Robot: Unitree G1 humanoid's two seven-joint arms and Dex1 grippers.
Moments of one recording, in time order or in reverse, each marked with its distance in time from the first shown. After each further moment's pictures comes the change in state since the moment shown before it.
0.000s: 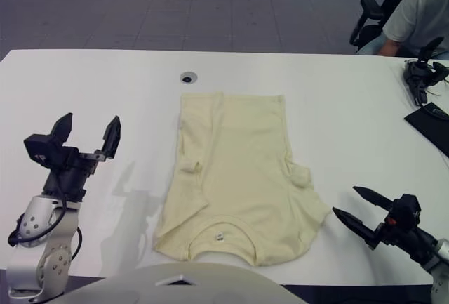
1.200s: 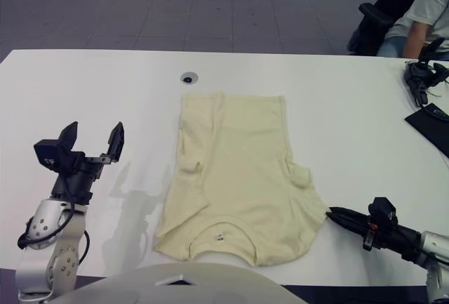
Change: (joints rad) left arm 0.015 -0.073 -0.012 0.003 0.058 0.032 -0.001; right arm -0.031 -0.051 0.114 -0.004 -0.162 -0.062 0.050
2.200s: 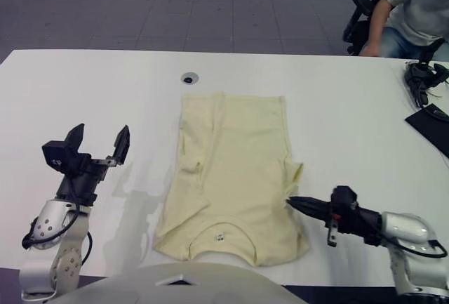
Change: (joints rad) left arm 0.006 -0.007 -0.022 0.010 0.032 -0.002 -0.026; right arm -0.028 0.120 0.137 -0.455 0.037 0.031 -0.045
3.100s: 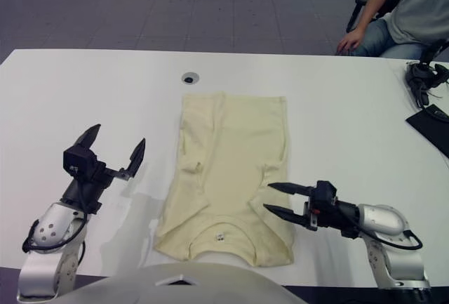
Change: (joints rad) left arm 0.044 0.174 -0.049 0.045 0.309 -0.230 -0.144; right arm -0.045 0.053 0.010 -0.060 0.014 -0.076 -0.144
